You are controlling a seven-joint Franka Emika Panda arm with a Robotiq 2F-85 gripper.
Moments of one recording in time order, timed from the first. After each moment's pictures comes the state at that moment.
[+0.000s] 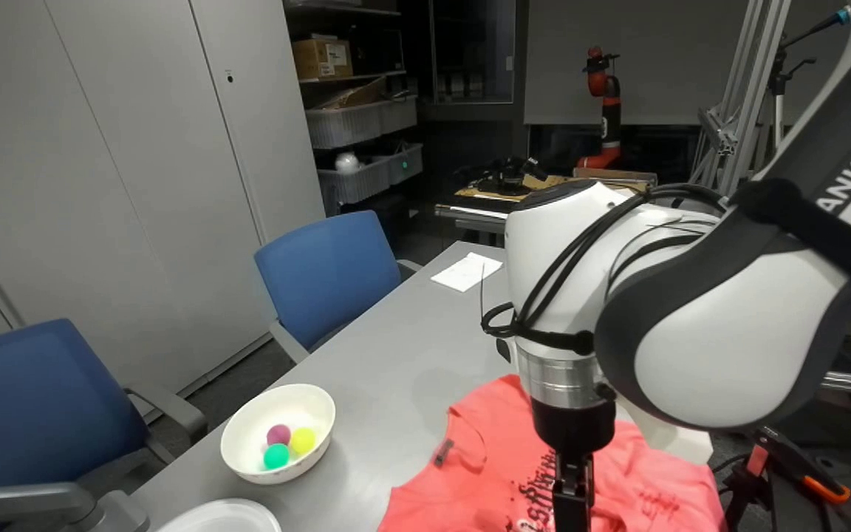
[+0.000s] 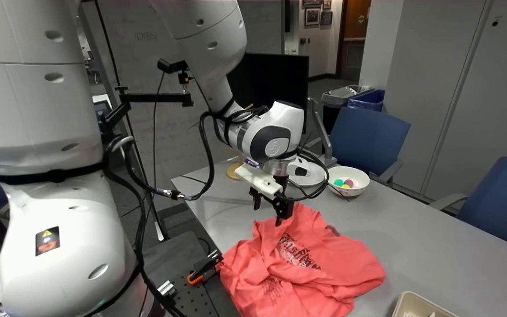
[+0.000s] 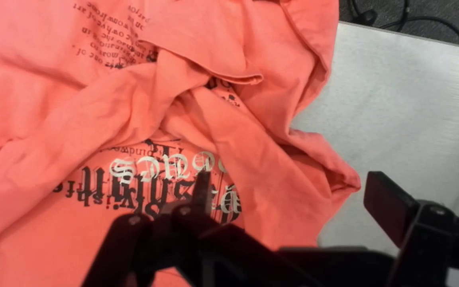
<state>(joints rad) 0.06 0.15 0.19 -2.55 0.12 2.54 -0.06</state>
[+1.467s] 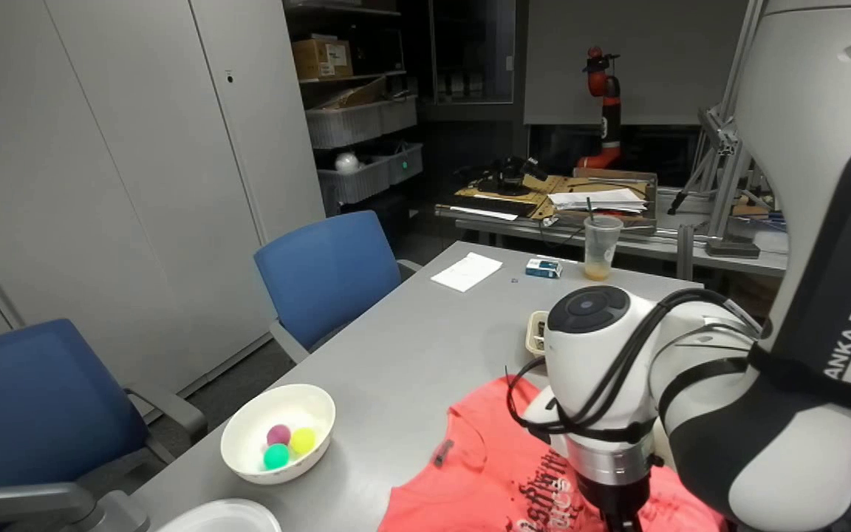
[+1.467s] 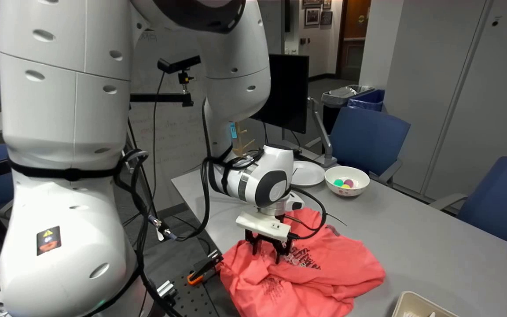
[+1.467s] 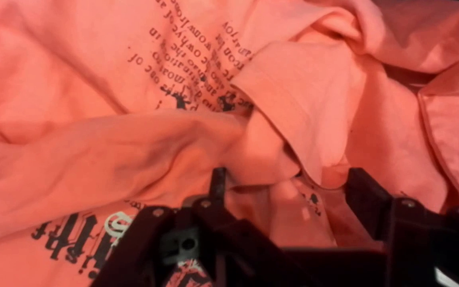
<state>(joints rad) 0.07 0.38 0.10 -2.62 -0.23 2.79 -0.18</state>
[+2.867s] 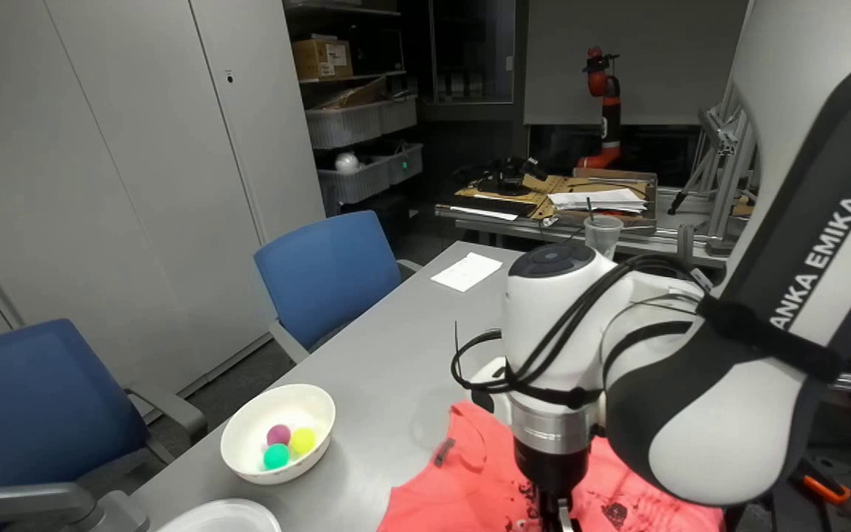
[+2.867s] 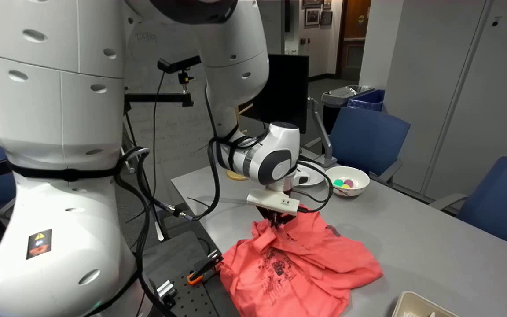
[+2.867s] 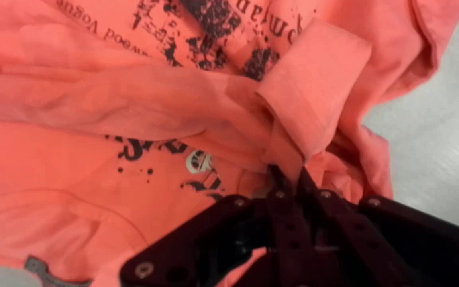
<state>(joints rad) 0.00 0.34 0.24 -2.52 -0.08 2.79 -0.34</state>
